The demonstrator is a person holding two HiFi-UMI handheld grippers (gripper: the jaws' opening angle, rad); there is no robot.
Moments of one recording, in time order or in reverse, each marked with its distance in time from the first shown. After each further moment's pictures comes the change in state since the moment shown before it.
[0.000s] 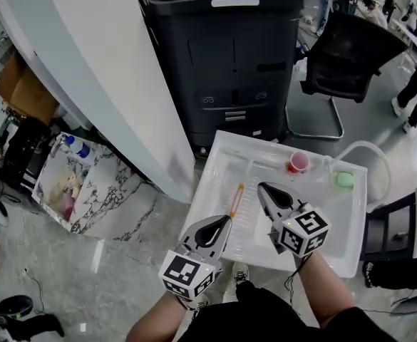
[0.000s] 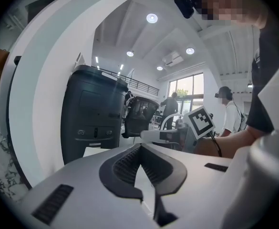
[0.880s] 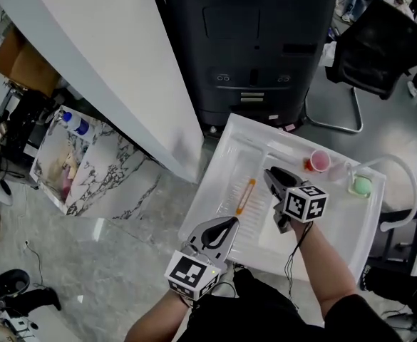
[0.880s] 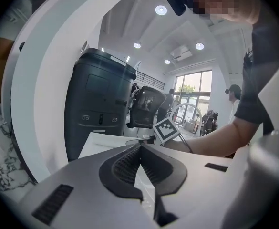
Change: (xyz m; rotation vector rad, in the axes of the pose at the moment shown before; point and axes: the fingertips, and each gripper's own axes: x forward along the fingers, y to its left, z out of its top) left arm 0.030 0.029 -0.053 -0.069 0.089 0.046; right arm 0.095 -0.105 -0.119 0.282 0.243 -0.035
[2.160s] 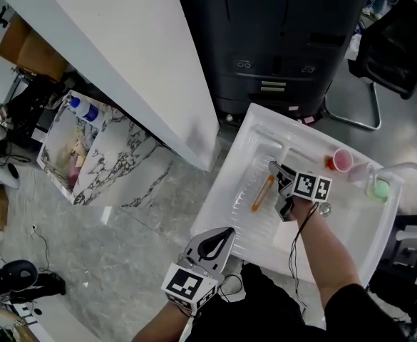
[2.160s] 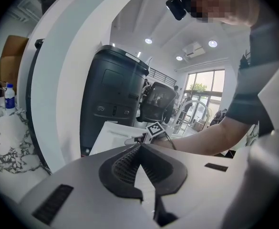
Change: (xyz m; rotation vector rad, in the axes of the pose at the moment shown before) left arm -0.040 0.031 -0.035 -0.083 0.058 0.107; right arm 0.081 -0.023 -0.054 0.376 0.105 0.074
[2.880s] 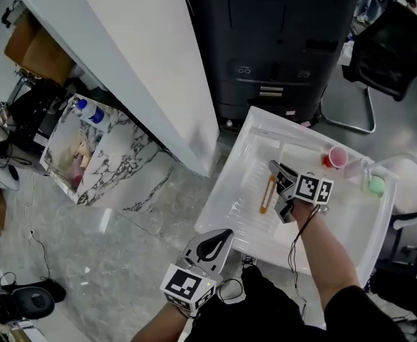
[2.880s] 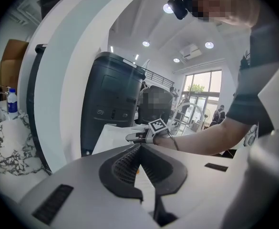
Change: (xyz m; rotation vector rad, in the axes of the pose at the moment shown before) left arm -0.032 -0.010 0.004 0.021 -0.028 -0.012; right arm -0.028 0.052 0.010 -0.038 -0.078 0.084
